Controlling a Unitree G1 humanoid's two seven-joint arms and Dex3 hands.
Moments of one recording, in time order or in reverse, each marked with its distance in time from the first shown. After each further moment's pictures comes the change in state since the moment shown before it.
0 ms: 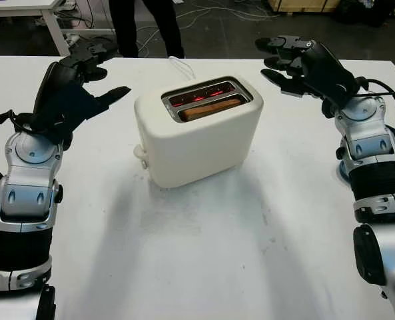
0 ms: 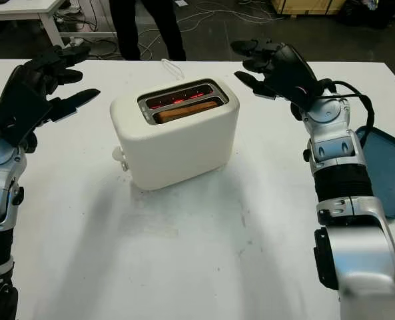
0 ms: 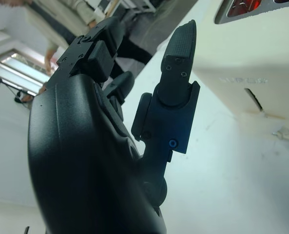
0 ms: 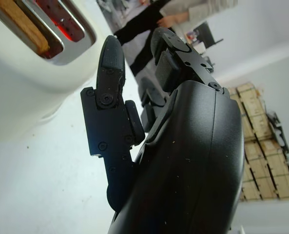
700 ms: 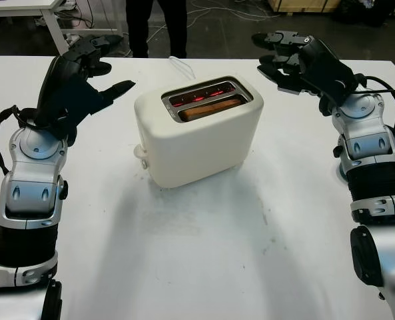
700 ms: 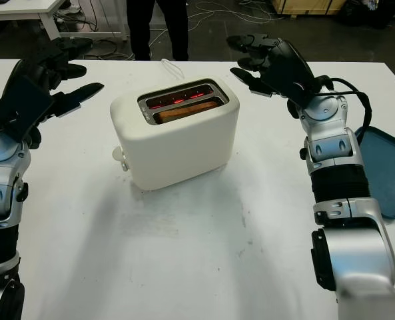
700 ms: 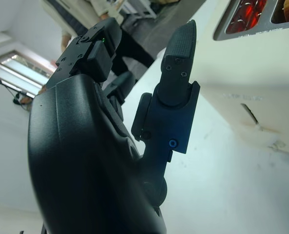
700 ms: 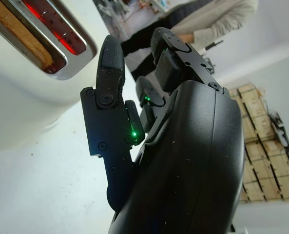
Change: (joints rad) left arm -0.033 -0.031 -0.001 -0.015 -0.001 0.027 -0.004; right arm 0.007 0.007 0.001 -0.065 0.002 0.060 0.001
